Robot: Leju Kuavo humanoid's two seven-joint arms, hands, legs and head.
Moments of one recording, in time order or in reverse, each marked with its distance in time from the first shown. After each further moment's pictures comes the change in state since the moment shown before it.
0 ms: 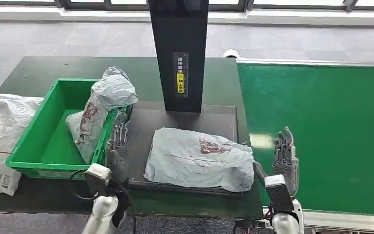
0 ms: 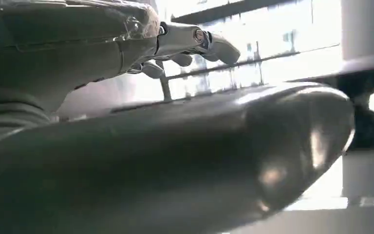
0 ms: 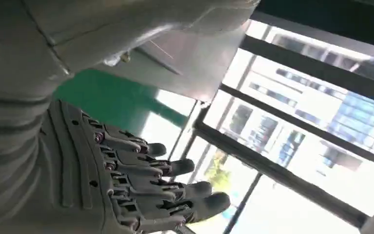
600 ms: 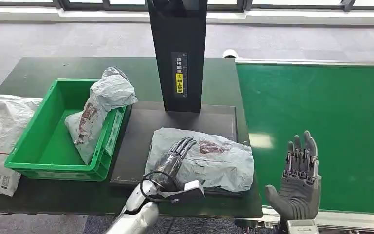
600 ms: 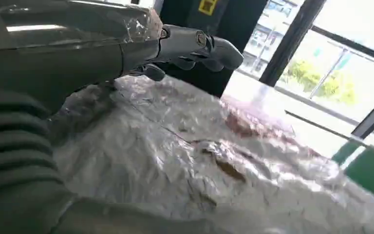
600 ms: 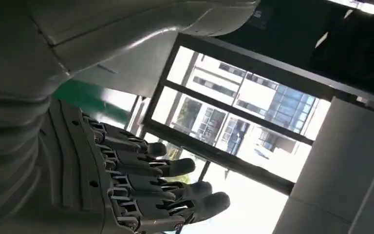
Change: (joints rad) left arm -0.179 -0.053 -0.213 0.473 -0.800 0.320 0.335; right arm 0.213 0.007 0.056 -0.436 0.005 0.021 0.001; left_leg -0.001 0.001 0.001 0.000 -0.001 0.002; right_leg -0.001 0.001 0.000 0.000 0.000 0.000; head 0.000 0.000
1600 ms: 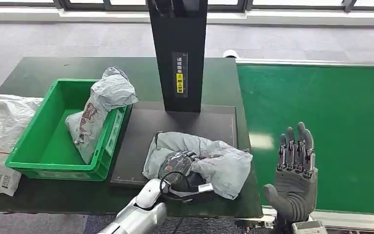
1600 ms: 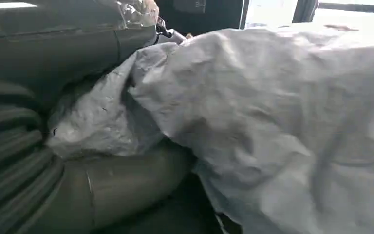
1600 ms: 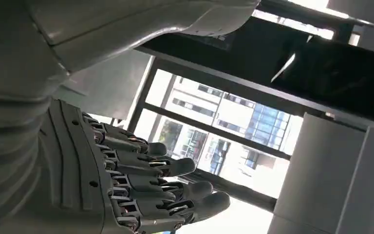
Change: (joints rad) left arm -0.146 -0.050 -0.043 0.316 -0.266 0.140 0.201; right arm -0.041 0.030 0.006 -0.030 -0.040 0.119 0.001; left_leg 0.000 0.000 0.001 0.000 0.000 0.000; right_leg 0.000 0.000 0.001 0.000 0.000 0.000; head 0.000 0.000
